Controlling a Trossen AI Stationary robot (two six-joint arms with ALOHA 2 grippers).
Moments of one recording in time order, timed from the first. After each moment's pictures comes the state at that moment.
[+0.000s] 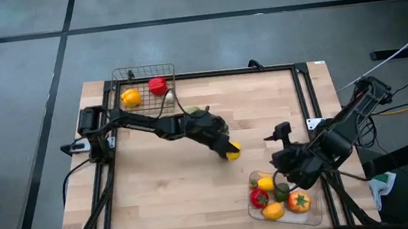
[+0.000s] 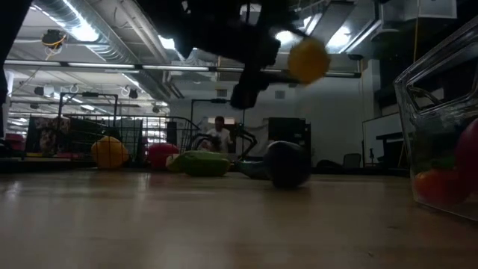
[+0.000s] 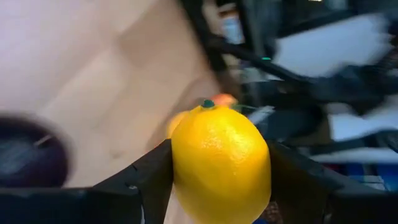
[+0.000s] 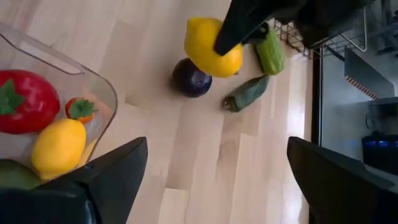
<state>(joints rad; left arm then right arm) 0.03 1.86 1.17 0.27 0.35 -1.10 0.72 1.36 1.36 -1.24 0.64 0.27</state>
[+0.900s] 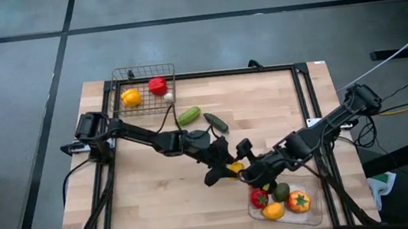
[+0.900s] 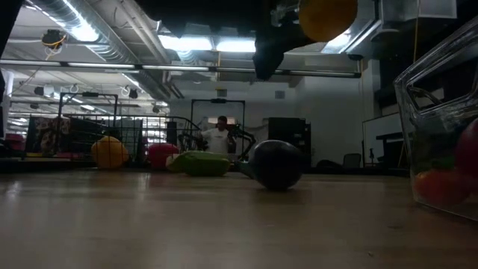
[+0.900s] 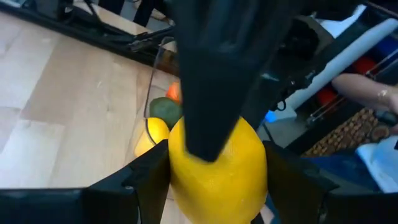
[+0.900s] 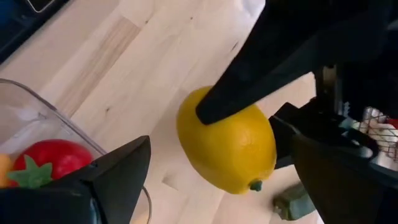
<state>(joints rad) -0.14 1.86 1.17 0.38 0.28 -0.50 0.51 1.55 1.36 -0.75 0.28 -0.22</state>
